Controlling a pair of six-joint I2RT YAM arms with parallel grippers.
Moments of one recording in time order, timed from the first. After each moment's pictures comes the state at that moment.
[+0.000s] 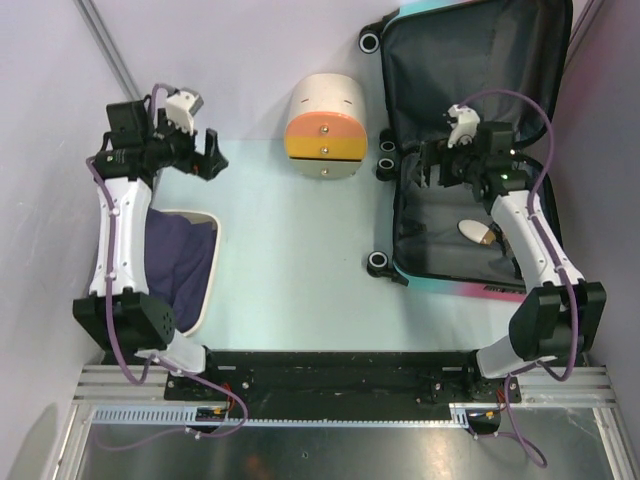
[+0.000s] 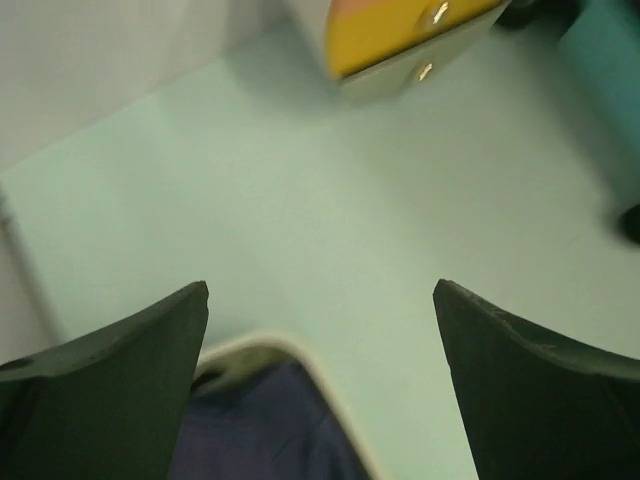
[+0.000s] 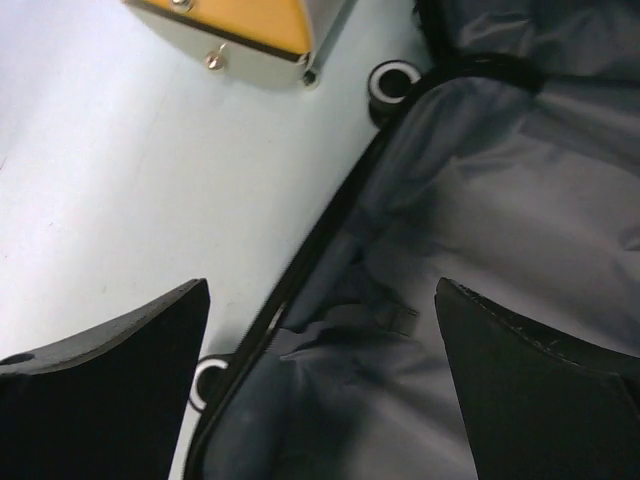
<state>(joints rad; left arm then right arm) 0.12 1.51 1.73 -0.84 0.51 0.44 0.12 1.51 1.41 -0.41 -0.37 0.01</state>
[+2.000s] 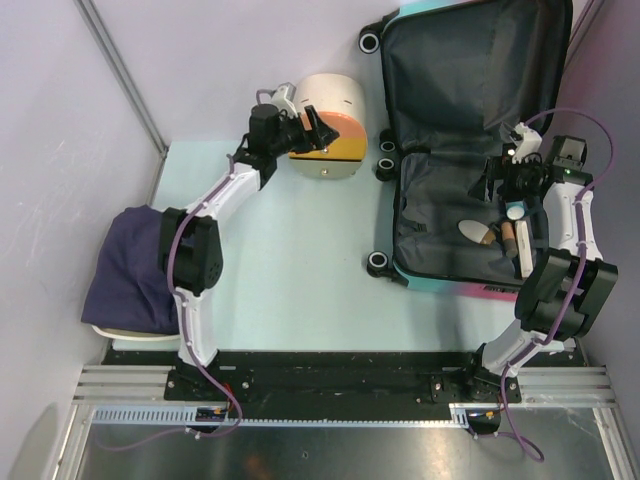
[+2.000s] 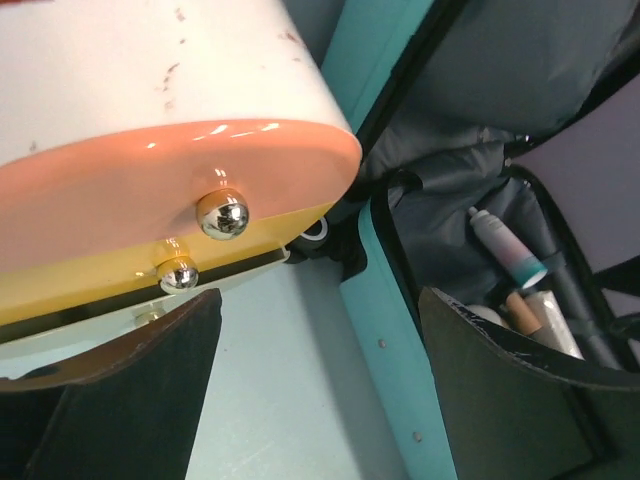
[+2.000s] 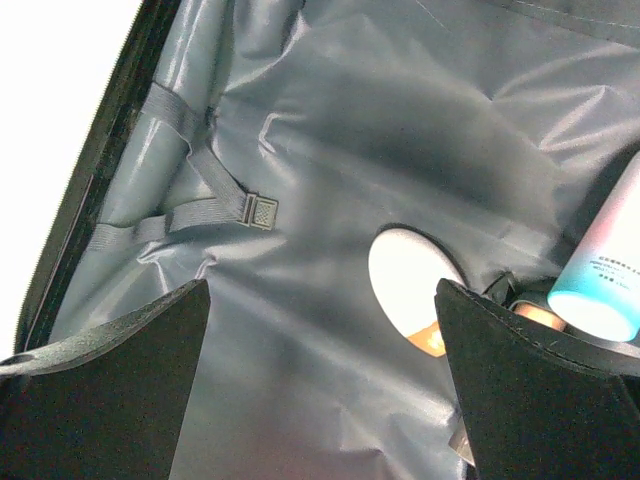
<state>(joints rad) -0.33 2.02 1.74 0.09 0.38 -0.48 -0.35 1.66 1.48 -0.66 -0.67 -0.30</state>
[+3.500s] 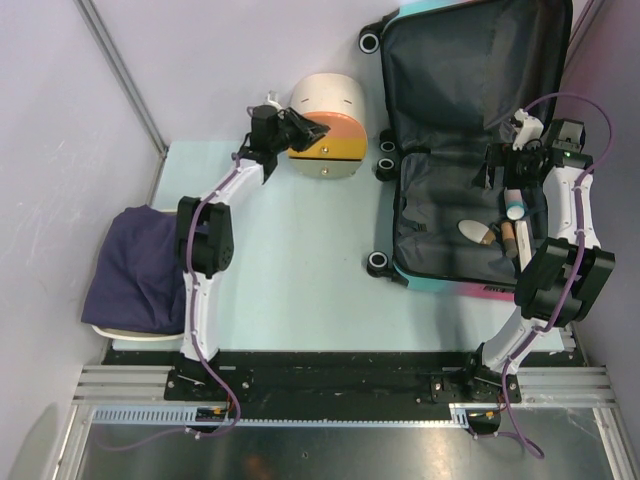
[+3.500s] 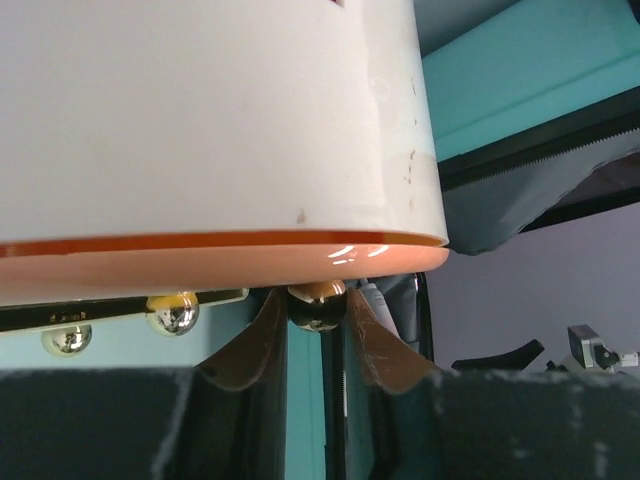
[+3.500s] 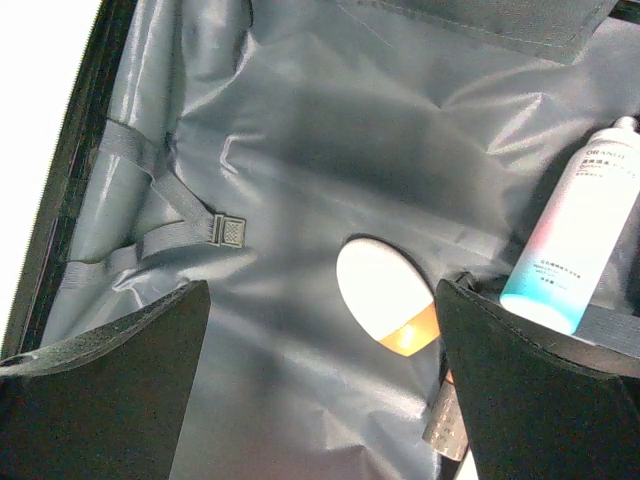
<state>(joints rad) -0.27 2.28 1.96 0.12 0.40 -1.07 -0.31 1.76 1.66 -0.75 -0.54 -0.26</state>
